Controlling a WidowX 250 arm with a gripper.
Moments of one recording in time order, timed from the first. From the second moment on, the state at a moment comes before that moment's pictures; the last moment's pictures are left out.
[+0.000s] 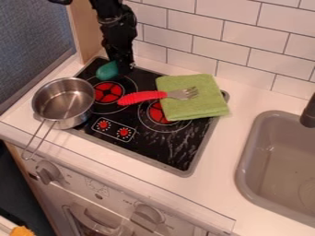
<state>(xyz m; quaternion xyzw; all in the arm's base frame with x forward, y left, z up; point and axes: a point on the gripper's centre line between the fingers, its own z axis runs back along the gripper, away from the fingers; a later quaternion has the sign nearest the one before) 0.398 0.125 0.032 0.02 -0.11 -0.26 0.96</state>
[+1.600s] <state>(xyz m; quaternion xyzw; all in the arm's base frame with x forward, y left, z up) 0.290 0.158 0.061 0.05 -0.10 -0.20 0.97</state>
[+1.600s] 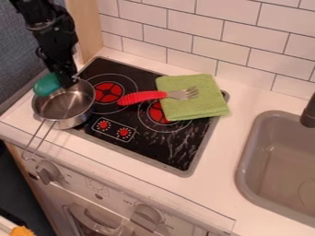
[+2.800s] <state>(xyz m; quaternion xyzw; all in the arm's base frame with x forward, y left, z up) 0.284 0.157 0.031 0.02 -0.08 -0.18 0.98</state>
